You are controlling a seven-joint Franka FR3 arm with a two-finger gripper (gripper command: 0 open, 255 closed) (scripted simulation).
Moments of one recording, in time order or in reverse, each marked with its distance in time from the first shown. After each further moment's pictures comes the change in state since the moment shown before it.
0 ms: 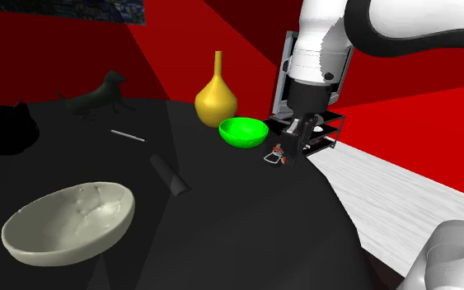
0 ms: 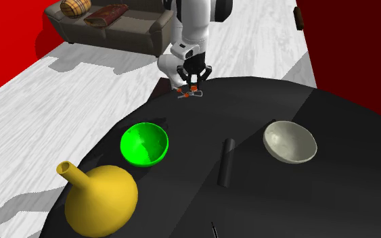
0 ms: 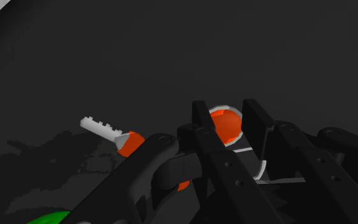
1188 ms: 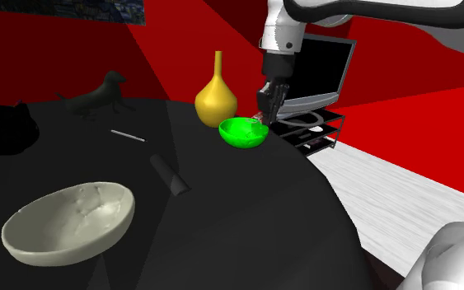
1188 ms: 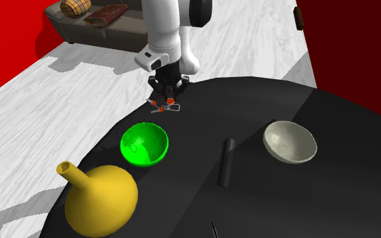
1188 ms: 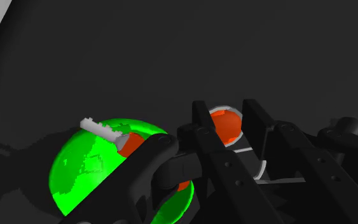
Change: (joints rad) arm -0.077 0.358 -0.075 0.390 -0.105 -0.045 -0.117
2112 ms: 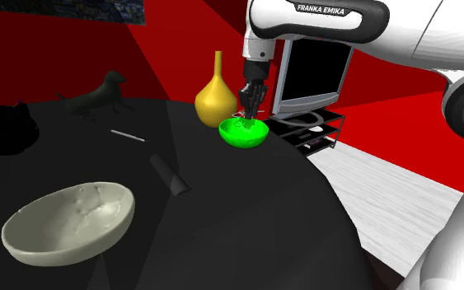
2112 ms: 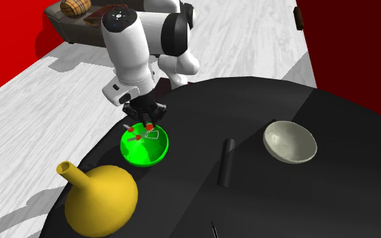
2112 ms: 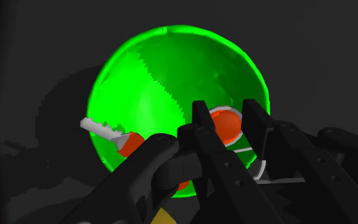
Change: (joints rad) arm -0.039 0.312 -0.033 0.277 -0.058 0.029 -0.073
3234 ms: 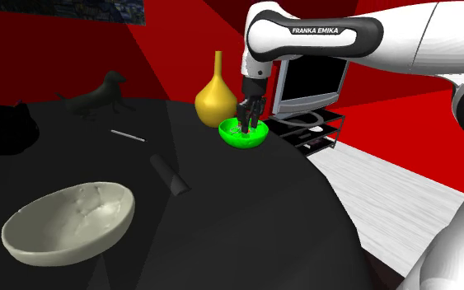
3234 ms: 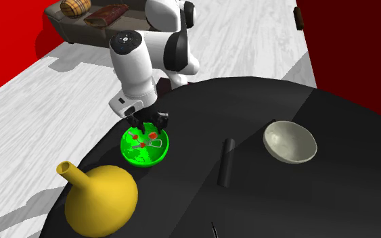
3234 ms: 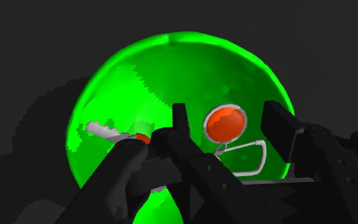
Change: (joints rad) arm -0.003 -0.038 -0.002 -0.169 0.006 0.132 -0.004
